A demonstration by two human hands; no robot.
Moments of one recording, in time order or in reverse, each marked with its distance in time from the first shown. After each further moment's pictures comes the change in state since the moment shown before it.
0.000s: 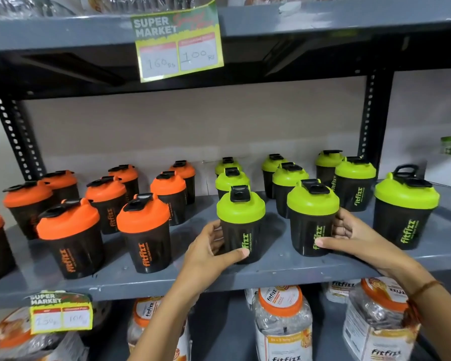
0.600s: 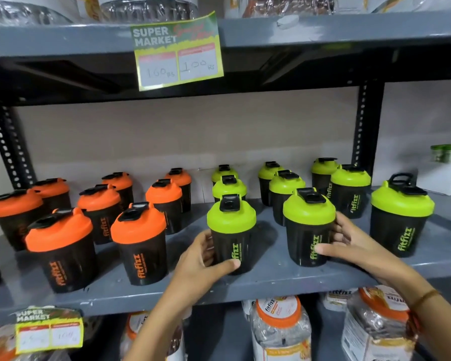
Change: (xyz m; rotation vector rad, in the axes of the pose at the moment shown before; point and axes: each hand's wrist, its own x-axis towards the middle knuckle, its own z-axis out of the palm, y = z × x) left_hand -0.006 0.008 -0.009 -0.019 -0.023 0.012; right_hand -0.002 -0.004 0.002 0.061 0.002 -0.024
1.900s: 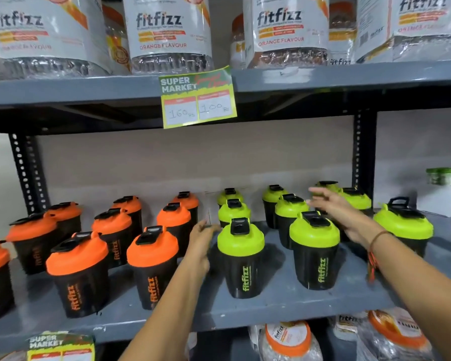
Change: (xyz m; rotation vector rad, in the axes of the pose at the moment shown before) left_hand 0.115 0.005 -0.012 -0.437 0.293 -0.289; right_hand 0.104 -0.046 -0.017 -0.074 0.314 0.116
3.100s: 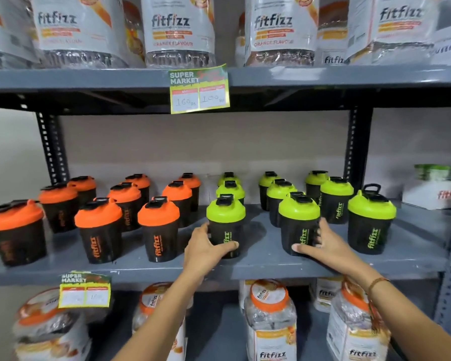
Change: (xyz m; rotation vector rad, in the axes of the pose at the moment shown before) left_hand -0.120 -0.033 -0.014 0.709 0.087 0.278; right_hand -0.111 0.059 -0.001 -0.282 -0.129 -0.103
